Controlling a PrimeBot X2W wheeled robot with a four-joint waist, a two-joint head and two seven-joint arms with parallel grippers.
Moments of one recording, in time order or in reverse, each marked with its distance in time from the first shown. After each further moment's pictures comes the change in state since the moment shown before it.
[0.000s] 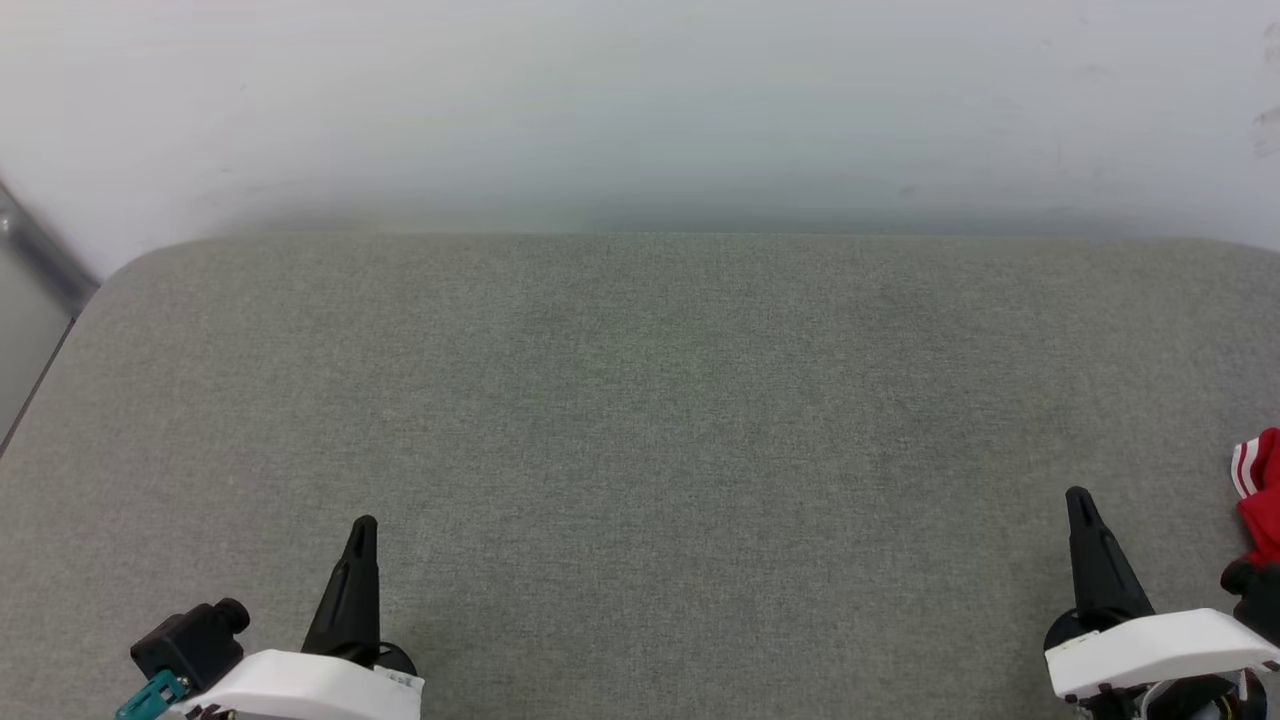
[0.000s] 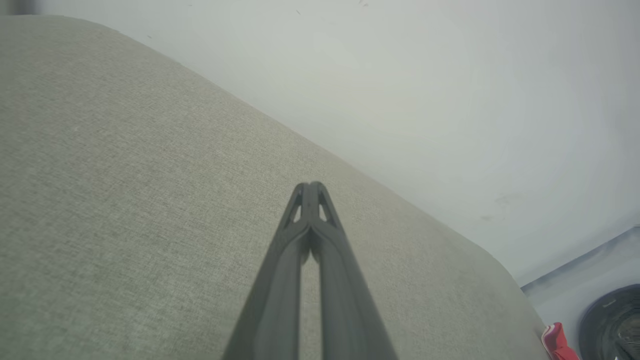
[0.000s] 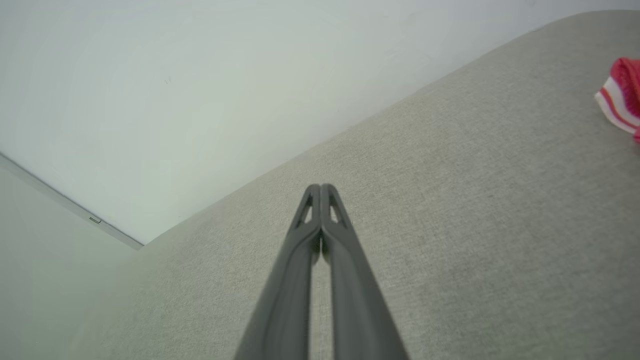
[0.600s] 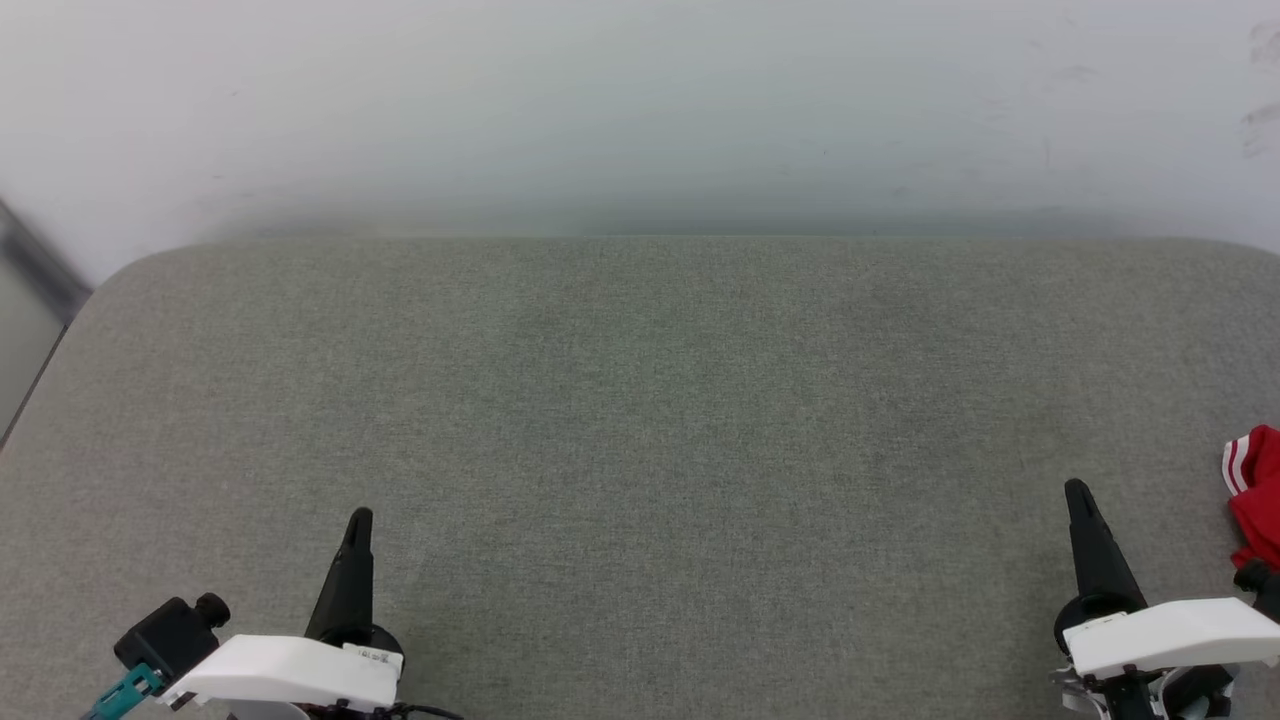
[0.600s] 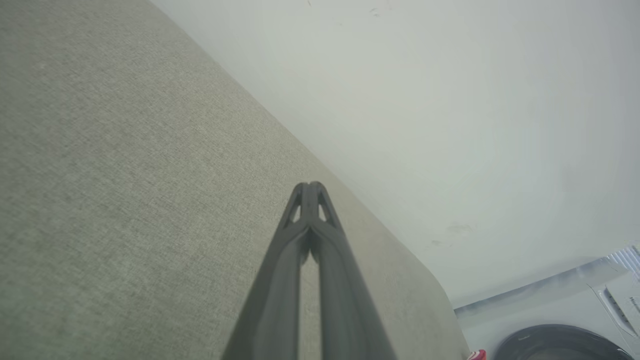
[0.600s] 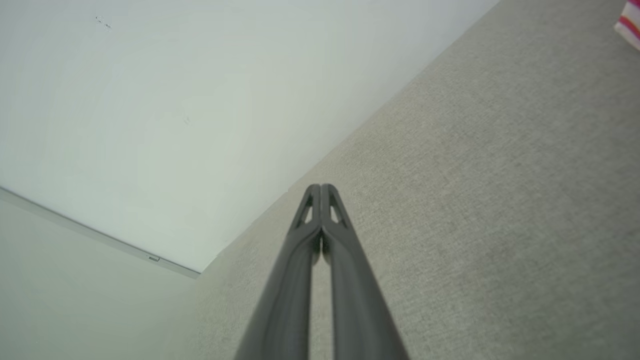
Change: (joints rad) left arm -0.031 0.007 0.007 0.028 -0.257 0.000 0.056; right arm -0.026 0.000 -0.004 0.017 0.257 0.000 0.054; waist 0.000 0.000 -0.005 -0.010
